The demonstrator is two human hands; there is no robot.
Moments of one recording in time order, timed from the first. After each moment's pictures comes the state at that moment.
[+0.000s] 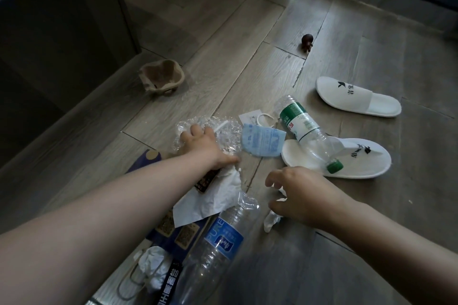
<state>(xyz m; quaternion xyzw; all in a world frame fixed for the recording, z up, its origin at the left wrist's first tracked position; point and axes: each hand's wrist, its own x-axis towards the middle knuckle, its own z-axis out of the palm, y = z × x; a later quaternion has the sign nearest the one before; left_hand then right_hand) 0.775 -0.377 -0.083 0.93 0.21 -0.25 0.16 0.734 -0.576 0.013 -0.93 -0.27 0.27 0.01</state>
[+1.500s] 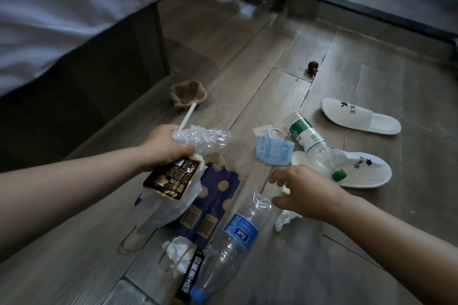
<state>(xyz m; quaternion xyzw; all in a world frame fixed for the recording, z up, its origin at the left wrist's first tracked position) 0.692 -0.278 0.034 0.86 0.22 -0.12 0.45 0.714 -0.558 0.045 -0.93 -0.27 0.23 0.04</state>
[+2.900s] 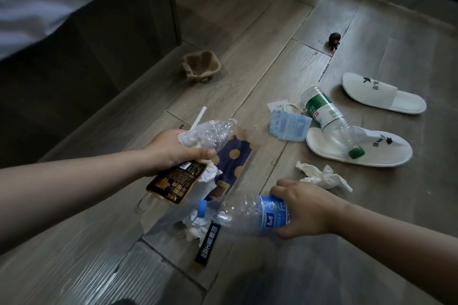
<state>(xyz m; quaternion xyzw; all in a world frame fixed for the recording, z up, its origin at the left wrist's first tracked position) 0.636 -0.274 0.000 0.80 0.21 -0.19 0.53 0.673 -0.570 -0.017 -0.86 -0.41 0.31 0.00</state>
